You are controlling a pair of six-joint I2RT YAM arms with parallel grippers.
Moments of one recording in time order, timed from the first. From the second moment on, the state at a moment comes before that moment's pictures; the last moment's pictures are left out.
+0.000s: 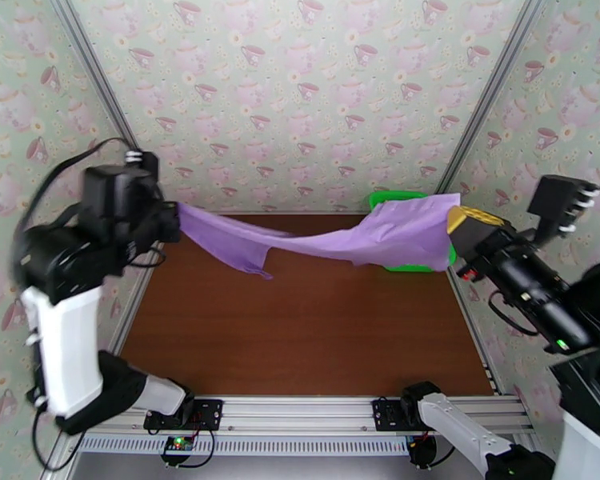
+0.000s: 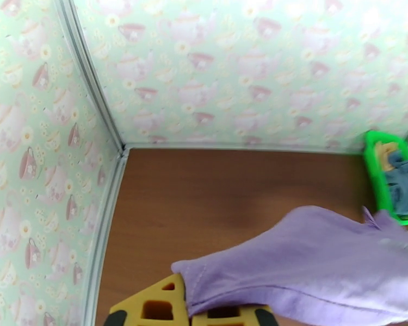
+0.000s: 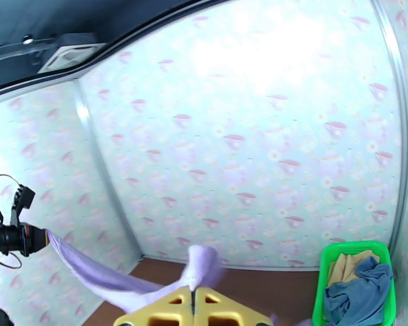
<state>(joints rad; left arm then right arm) -0.44 1.37 2.44 -1.56 -0.45 -0.25 0.27 0.92 1.99 -0.96 -0.22 0.26</state>
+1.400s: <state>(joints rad) -0.19 2.01 1.76 -1.05 -0.39 -0.28 0.27 1.92 1.68 -0.50 0.08 0.22</state>
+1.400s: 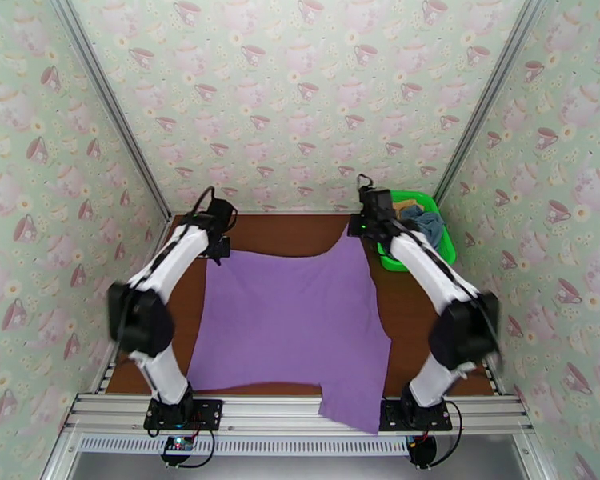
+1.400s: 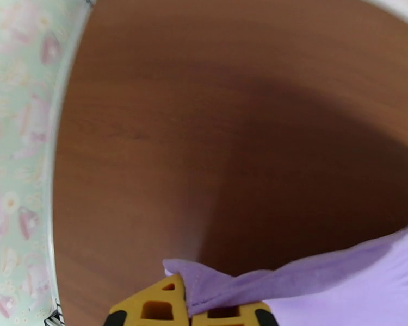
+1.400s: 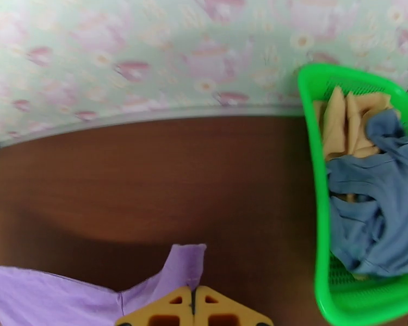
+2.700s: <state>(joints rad) -0.07 1.86 1.96 -1.13 -0.30 -0.36 0.22 1.75 1.71 -0.53 0.04 0.23</state>
